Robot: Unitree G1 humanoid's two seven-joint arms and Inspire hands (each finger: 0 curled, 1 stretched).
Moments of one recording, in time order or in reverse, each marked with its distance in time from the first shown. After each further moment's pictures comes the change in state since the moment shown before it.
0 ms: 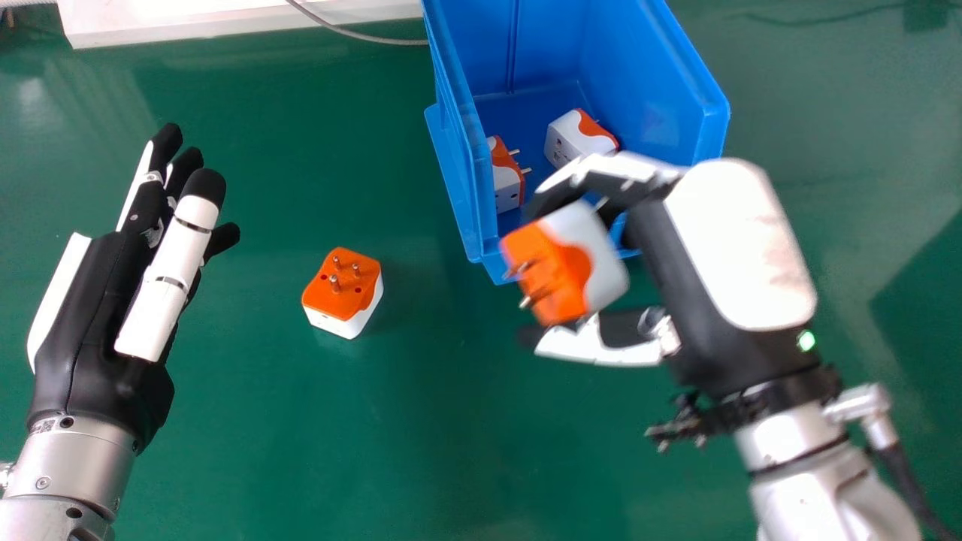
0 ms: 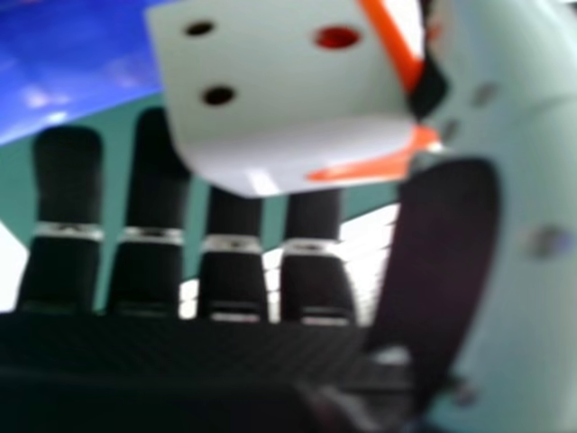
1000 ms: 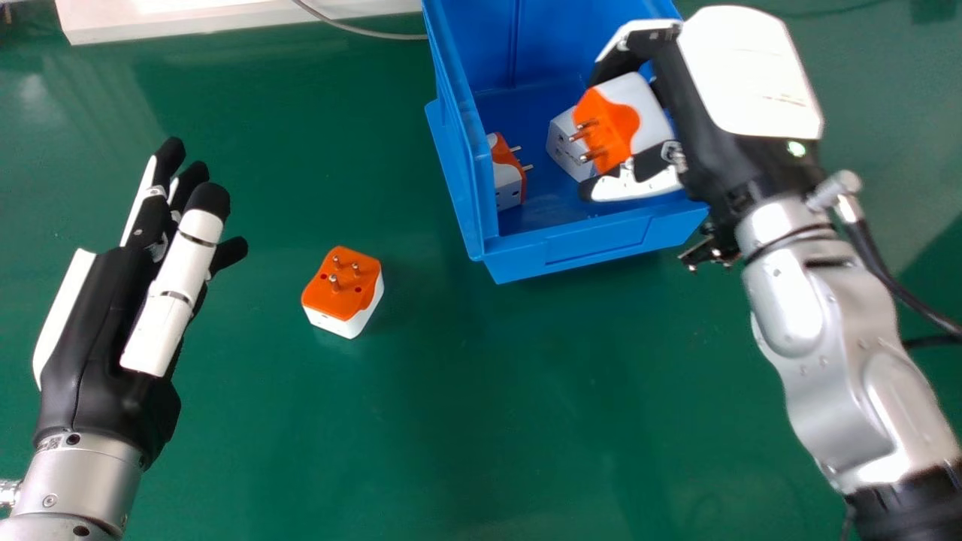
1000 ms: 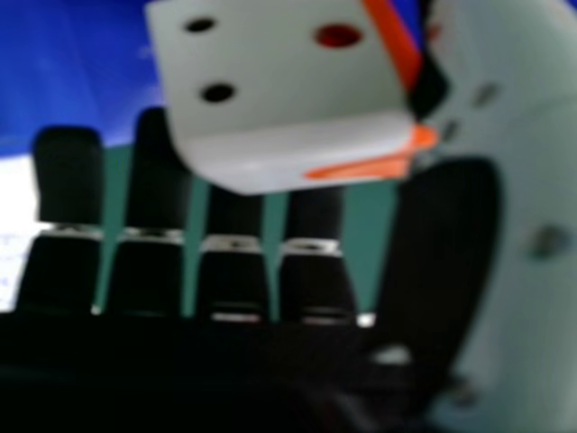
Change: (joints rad) left arm 0.052 -0.023 -0.019 -0.030 0.000 -0.013 0.013; right arm -0.612 -0.050 0.019 0.633 -0.050 0.132 0.025
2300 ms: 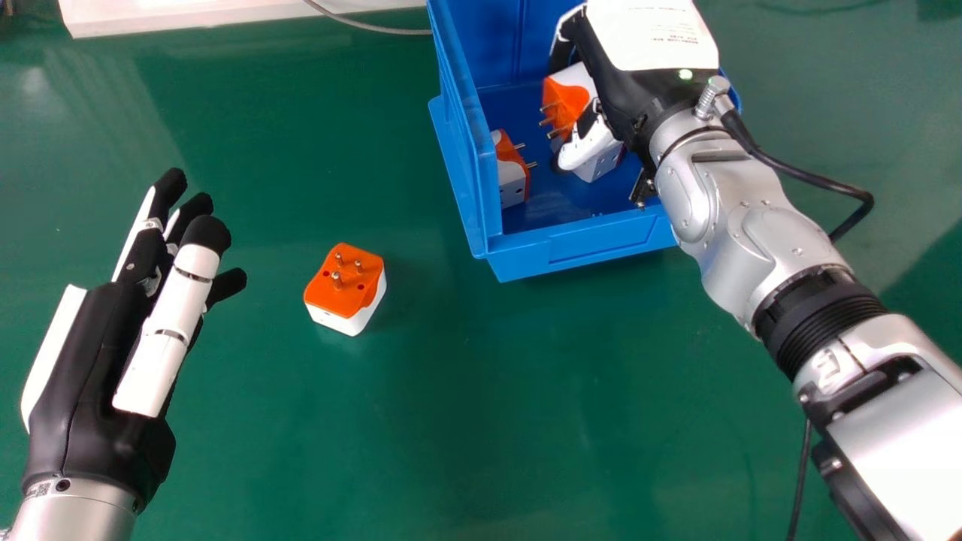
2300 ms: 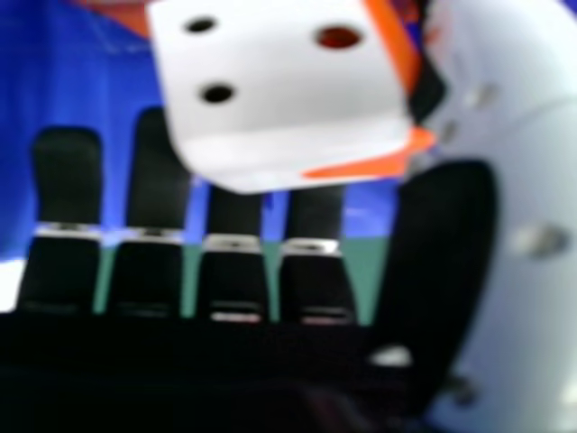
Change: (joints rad) left arm 0.114 -0.032 0.000 -0.084 -0.002 -0.009 0.000; right arm -0.478 0.073 0.203 0.761 0.076 0.014 -0.091
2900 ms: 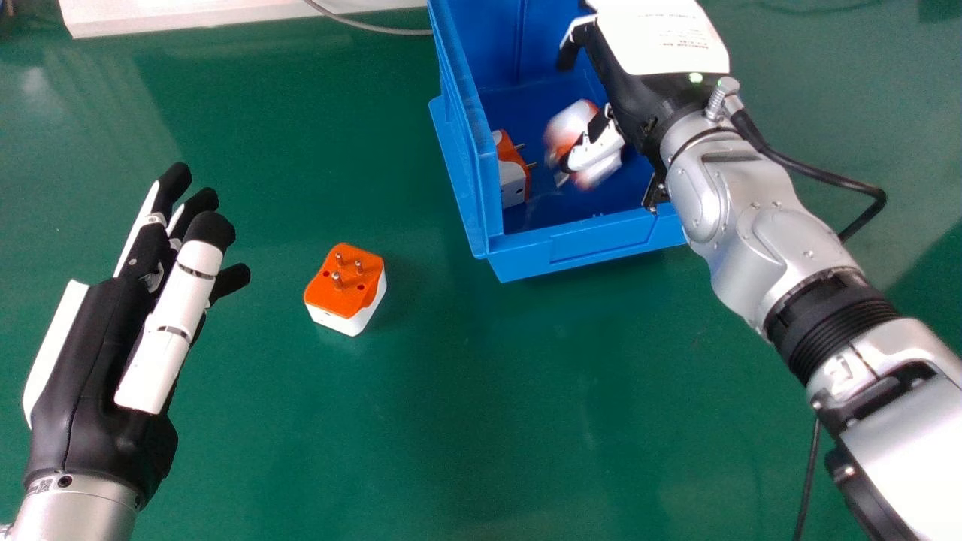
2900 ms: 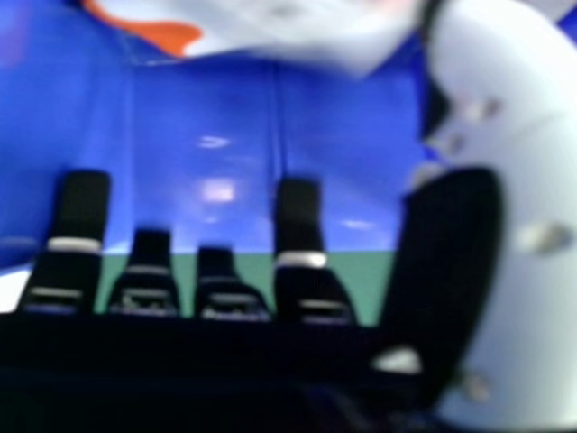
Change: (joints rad) left arm -0.012 -0.001 -0.004 0.008 0.001 -0.001 -0.005; right arm 0.028 -0.034 0.044 -0.048 -0.003 0.028 0.011
